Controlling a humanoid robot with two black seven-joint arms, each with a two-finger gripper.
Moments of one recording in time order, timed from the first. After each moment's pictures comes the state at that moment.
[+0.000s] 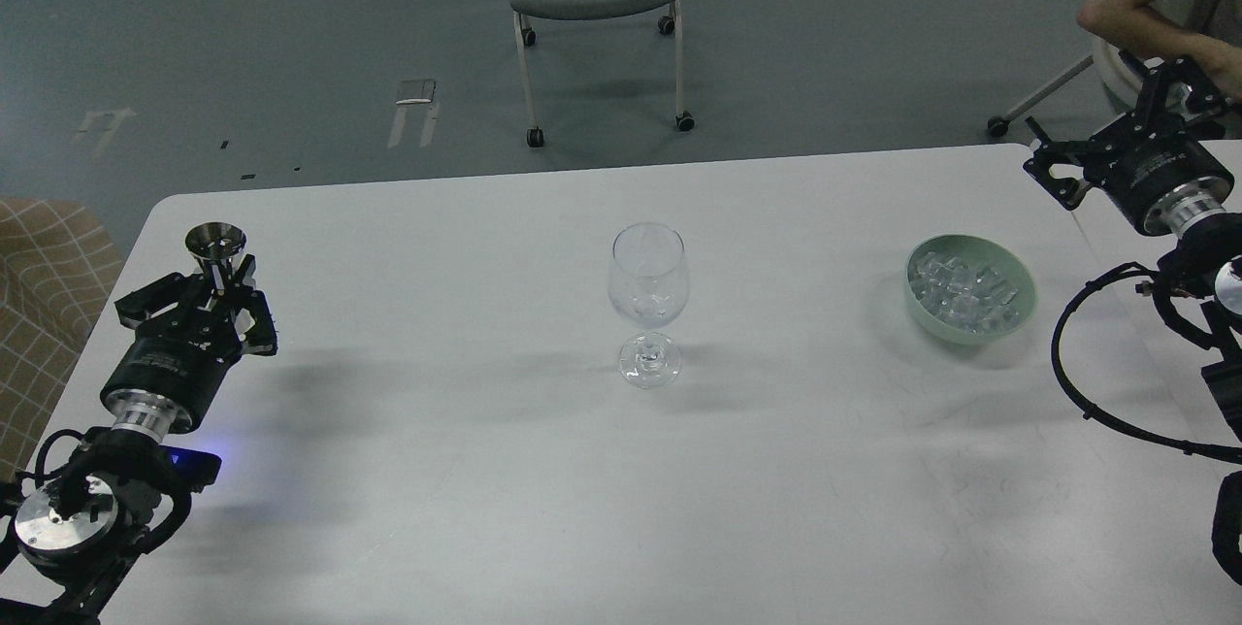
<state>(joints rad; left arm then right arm) -0.05 0.57 -1.18 -1.26 -0.53 -0.32 -0.11 0.63 -0.34 1.46 0.51 -0.21 0.49 -0.15</state>
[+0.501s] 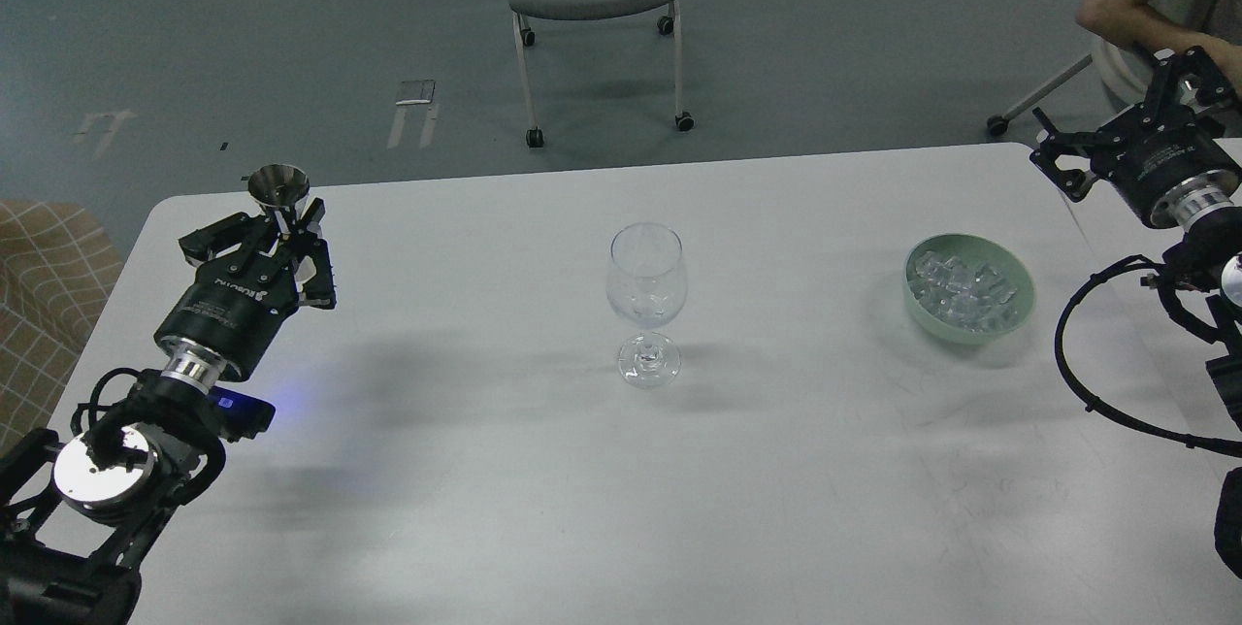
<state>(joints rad) -0.15 0.49 -1.17 -1.31 -0.52 -0.32 0.00 0.65 -0.34 1.47 0.52 -0.21 0.49 -0.15</state>
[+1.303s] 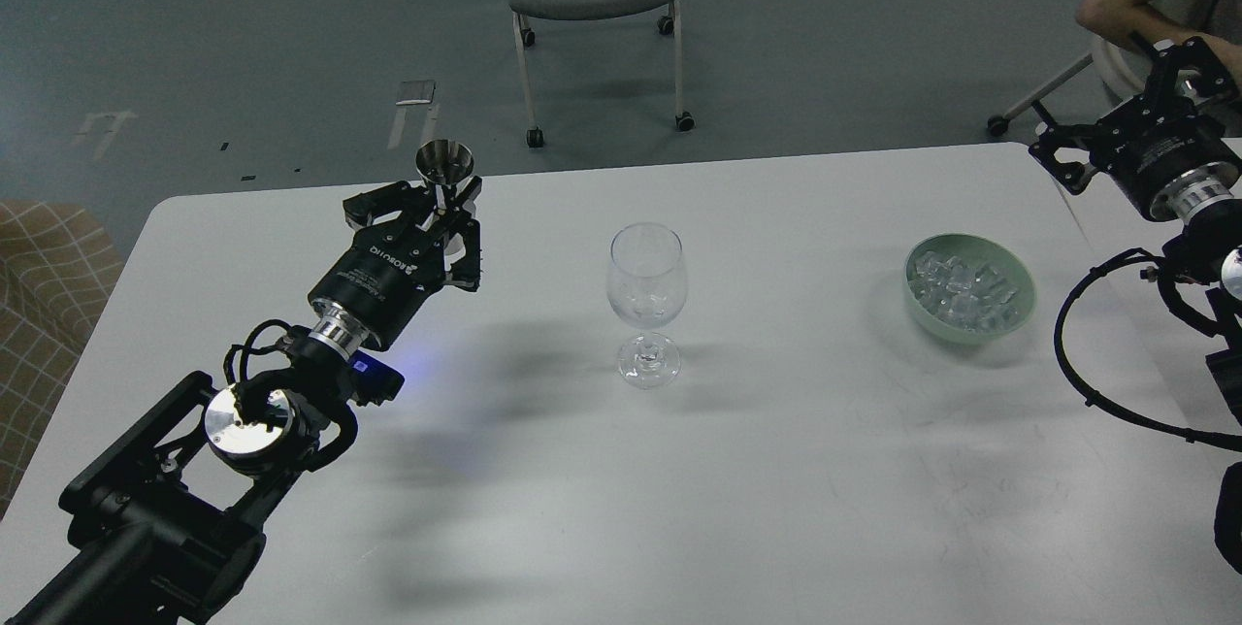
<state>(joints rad) -0.31 0.35 -1.01 -1.32 -0.42 -0.24 0.00 0.65 -0.34 1.46 0.52 -0.21 0.49 -0.15</state>
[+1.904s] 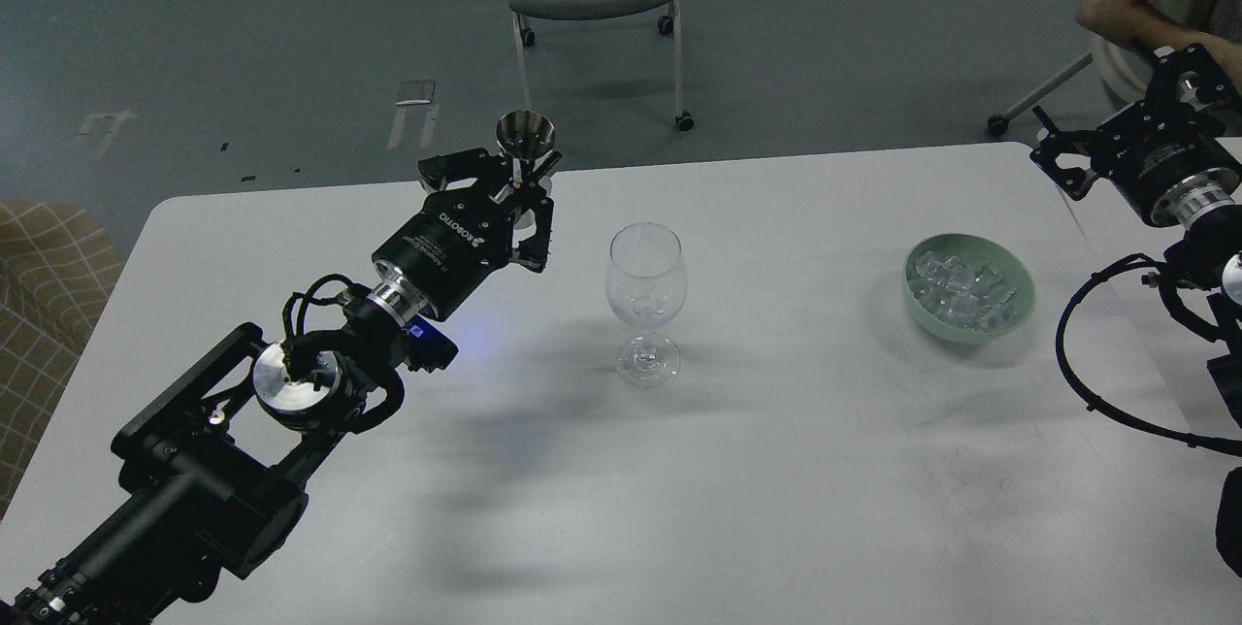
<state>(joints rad) -0.46 0.29 -0.89 -1.32 -0.40 -0.23 0.08 0.64 -0.34 1.46 0.52 -0.21 0.49 -0.15</state>
